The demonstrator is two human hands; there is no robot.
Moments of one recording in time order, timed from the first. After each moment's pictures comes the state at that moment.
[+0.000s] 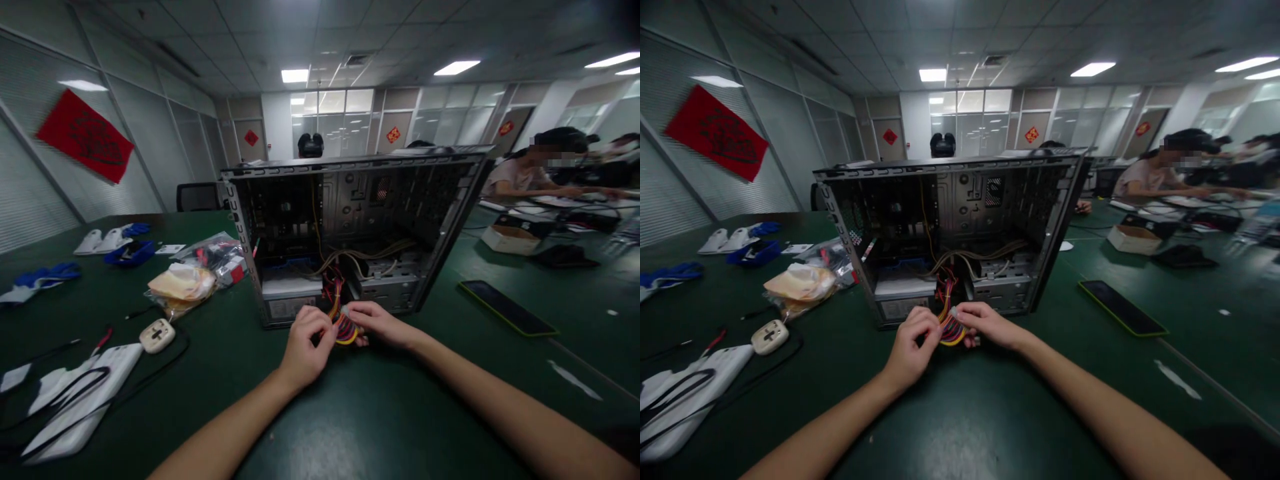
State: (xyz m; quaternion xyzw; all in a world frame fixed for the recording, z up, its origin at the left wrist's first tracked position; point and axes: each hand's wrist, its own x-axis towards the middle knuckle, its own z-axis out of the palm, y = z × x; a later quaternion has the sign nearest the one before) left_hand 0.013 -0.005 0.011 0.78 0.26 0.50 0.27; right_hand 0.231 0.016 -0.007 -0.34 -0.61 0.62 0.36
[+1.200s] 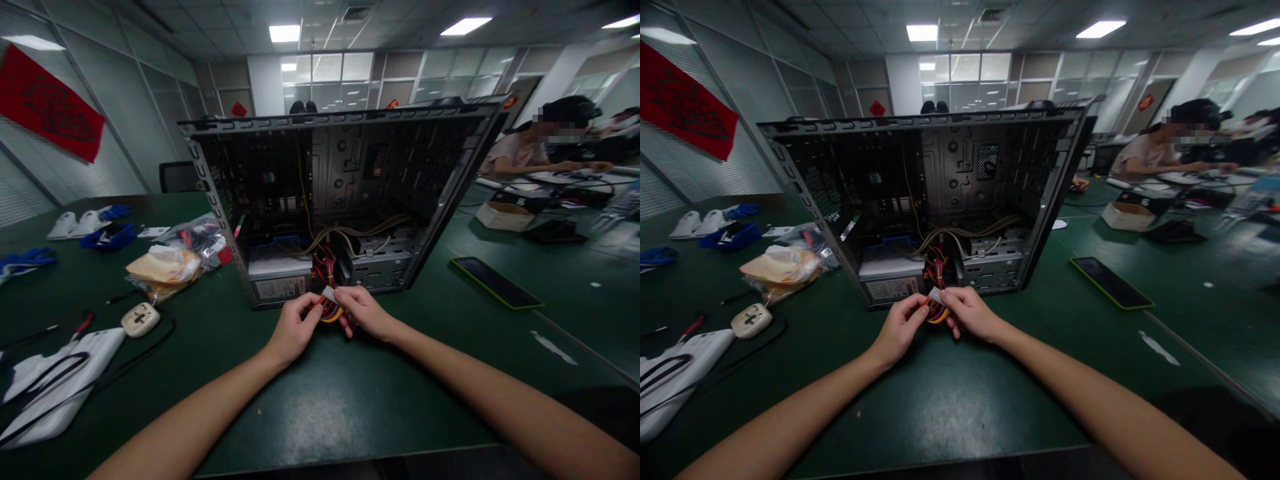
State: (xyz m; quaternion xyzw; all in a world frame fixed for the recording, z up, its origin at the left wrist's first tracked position) left_hand 0.017 0.000 0.001 0.72 0.30 0.42 0.46; right_hand 0.209 -0.003 -0.007 -0.39 -0.63 0.53 0.41
